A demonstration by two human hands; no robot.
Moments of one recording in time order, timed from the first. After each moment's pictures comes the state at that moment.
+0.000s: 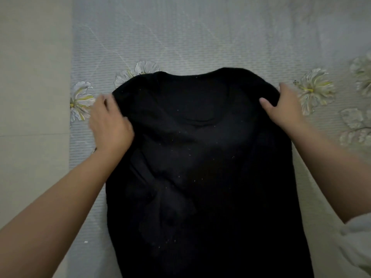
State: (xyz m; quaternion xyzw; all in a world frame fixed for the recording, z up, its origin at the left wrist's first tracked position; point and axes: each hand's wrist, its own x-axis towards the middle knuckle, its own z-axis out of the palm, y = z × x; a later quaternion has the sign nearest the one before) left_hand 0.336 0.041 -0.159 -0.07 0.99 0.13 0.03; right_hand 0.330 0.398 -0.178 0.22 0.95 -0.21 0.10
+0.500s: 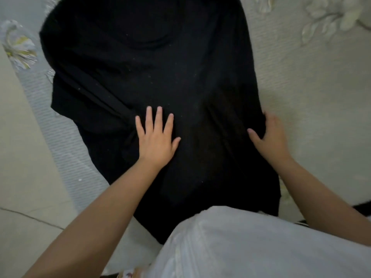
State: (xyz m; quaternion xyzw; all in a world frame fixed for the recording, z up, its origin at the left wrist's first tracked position) left_hand 0.531 0.127 -0.166 0.23 0.93 0.00 0.28; right_hand 0.612 0.386 -0.157 0.28 0.91 -0.24 0.20
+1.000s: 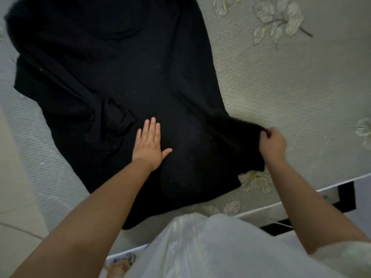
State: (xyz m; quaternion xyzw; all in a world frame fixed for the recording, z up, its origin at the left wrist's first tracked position) left_hand 0.606 0.174 -0.183 0.22 0.89 -0.07 0.39; right_hand 0.686 0.459 -0.137 0.51 0.82 -0.24 0.11
